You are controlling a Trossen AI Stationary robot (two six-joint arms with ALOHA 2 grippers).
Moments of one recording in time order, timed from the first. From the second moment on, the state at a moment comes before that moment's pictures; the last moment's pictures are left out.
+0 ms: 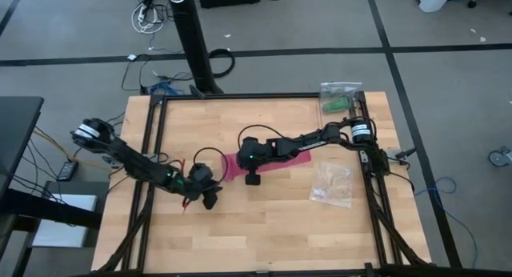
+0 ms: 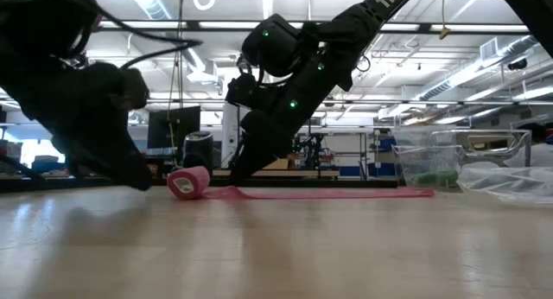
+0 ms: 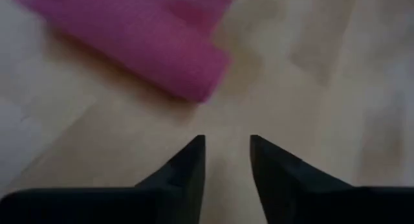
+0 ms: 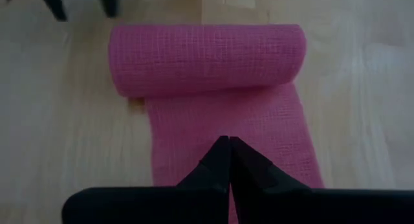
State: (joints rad) left arm -0.43 1.39 0.33 0.26 -0.48 -0.95; right arm -0.03 2.11 1.37 -0.08 0.06 -0.12
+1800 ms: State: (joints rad) left arm -0.32 1.33 0.36 0.38 -0.99 -0.47; right arm 0.01 1.79 1.37 -0.36 0.22 -0.14
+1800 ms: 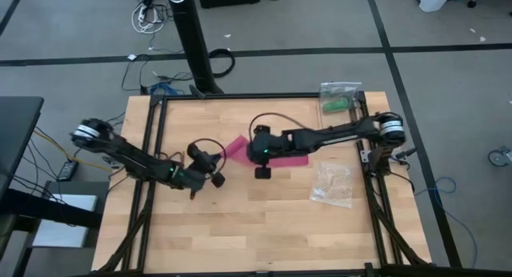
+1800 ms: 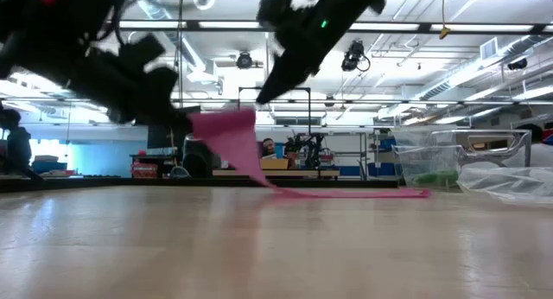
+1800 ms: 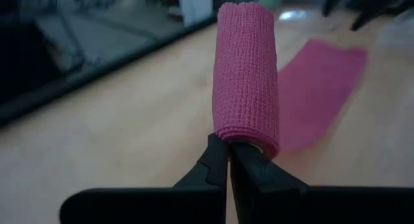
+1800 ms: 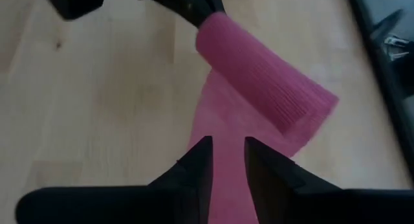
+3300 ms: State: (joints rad) left arm -0.31 0.88 0.36 0.51 -0.71 0.20; right arm 0.04 1.49 1.16 0.11 0.07 -0.22
